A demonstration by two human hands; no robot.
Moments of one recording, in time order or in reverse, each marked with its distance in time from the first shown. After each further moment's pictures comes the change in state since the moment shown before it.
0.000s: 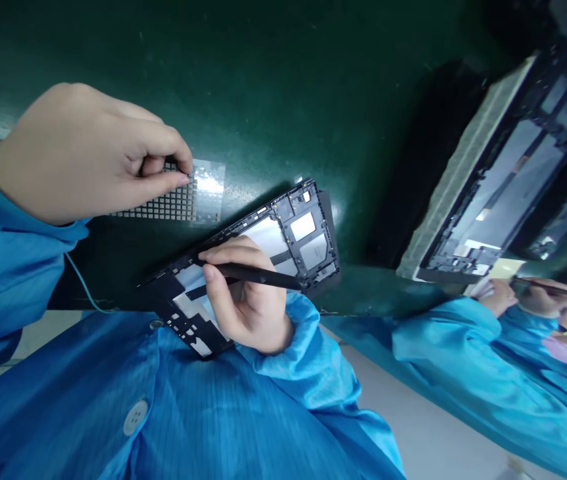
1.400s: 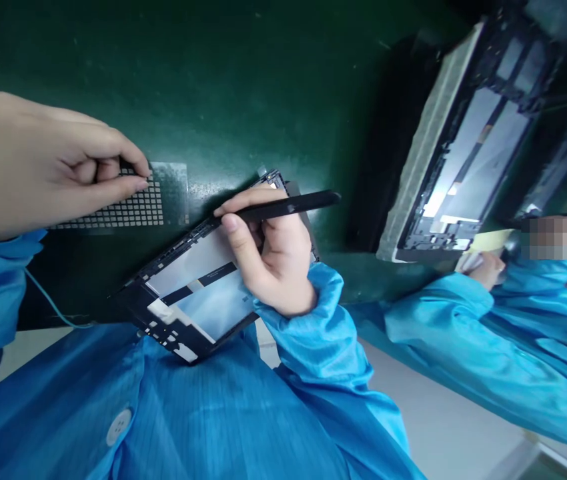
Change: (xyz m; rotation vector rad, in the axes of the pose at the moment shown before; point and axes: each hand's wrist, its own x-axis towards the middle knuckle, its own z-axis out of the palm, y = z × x) left_hand -0.008 -0.010 0.002 -0.027 0.118 0.103; right_hand 0.036 0.040 -0.041 -0.053 0.089 -0.075
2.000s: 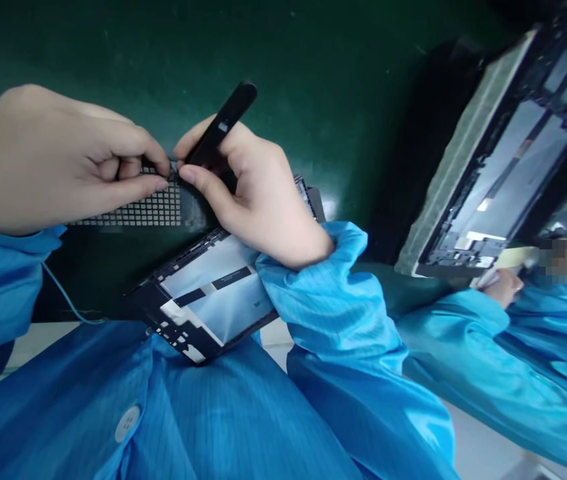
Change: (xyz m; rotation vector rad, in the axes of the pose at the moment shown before) left_hand 0.006 0.005 -0.003 0.057 -0.115 -0.097; right_hand 0.073 0.003 0.019 -0.030 -0.438 0.118
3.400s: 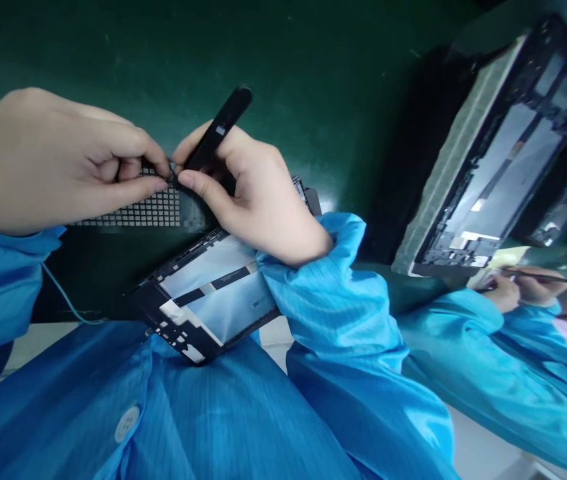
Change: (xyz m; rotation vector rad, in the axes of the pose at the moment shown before) left_hand -0.002 -0.002 -0.001 -0.032 0.017 0.002; right_hand 0.003 -0.001 -0.006 -0.023 -0.052 -0.006
